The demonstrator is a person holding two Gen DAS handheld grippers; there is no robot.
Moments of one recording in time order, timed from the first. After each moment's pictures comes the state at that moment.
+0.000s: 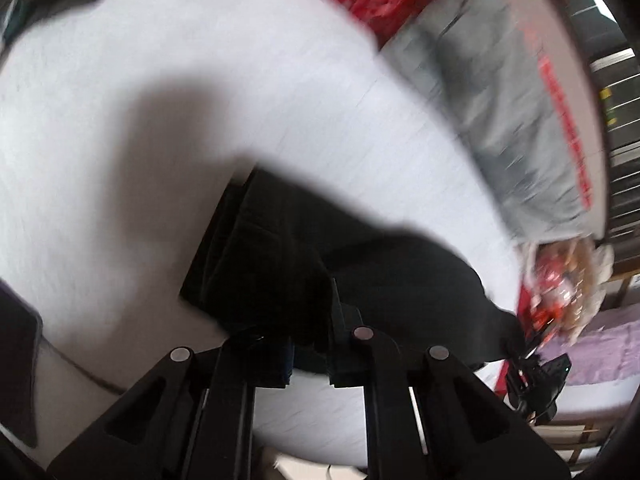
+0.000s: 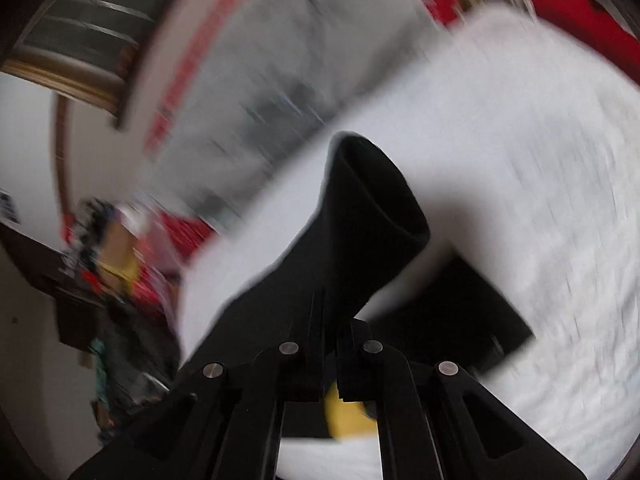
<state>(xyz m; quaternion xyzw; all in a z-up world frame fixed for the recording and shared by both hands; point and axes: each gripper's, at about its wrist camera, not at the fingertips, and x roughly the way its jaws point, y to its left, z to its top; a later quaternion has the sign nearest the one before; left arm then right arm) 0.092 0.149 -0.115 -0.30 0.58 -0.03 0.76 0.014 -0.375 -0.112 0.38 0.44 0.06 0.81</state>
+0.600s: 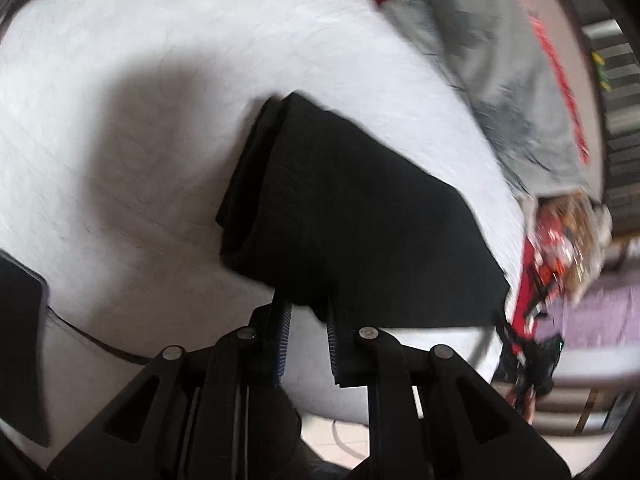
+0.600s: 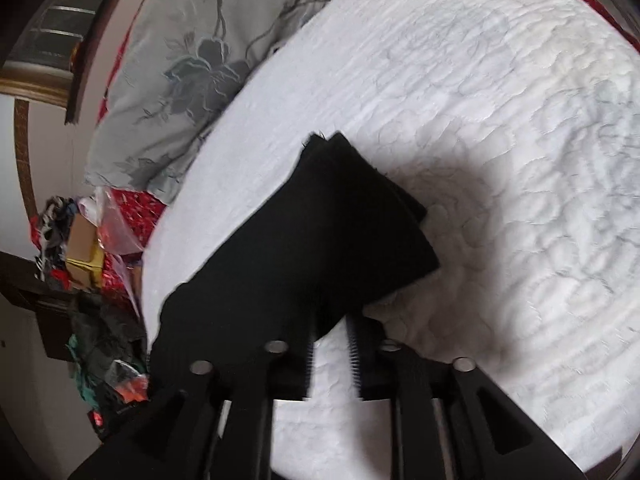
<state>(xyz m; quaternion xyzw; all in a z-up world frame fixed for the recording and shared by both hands) 0.047 0.158 -0.117 -0.27 0.59 -0.09 0.75 -0.056 -0.400 -0.165 0.40 0.47 0.02 0.78</state>
